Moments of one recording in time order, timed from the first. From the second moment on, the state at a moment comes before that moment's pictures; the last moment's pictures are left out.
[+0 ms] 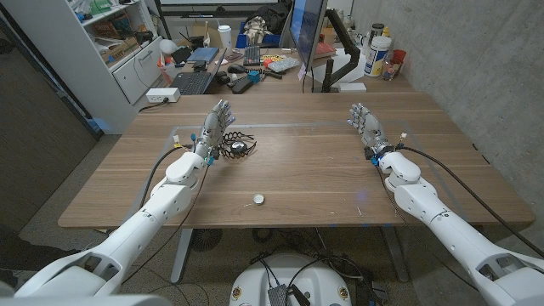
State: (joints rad) left arm 0.83 0.50 0.37 -1.31 -0.62 -0.30 -0.04; left_hand 0.05 0.08 0.42 0.17 0.25 -0.05 -0.08 0.18 0.18 -0.03 -0.12 0.19 0.17 -0.05 -0.03 0.18 0.17 -0.09 -0.04 0.60 0.17; right arm -0.85 -0.48 -0.34 -1.30 0.62 0.28 0.04; right_hand 0.14 0.12 0.38 0.14 0.20 0.12 -0.01 0.19 0.18 0.14 0.00 0.21 0.18 0.00 -0.03 0.19 0.17 -0.09 -0.04 0.69 0.18
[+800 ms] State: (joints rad) left arm 0.80 0.58 0.36 -1.47 -0.40 -0.24 -0.01; left_hand 0.16 0.09 0.46 0.08 0.25 0.04 -0.21 0.20 0.18 0.04 -0.14 0.21 0.18 0.02 -0.02 0.20 0.18 -0.04 0.04 0.60 0.18; right arm -0.88 -0.34 -0.17 -1.30 0.46 0.23 0.14; right_hand 0.14 0.13 0.38 0.14 0.20 0.12 -0.01 0.19 0.18 0.14 0.00 0.21 0.18 0.00 -0.03 0.19 0.17 -0.09 -0.04 0.69 0.18
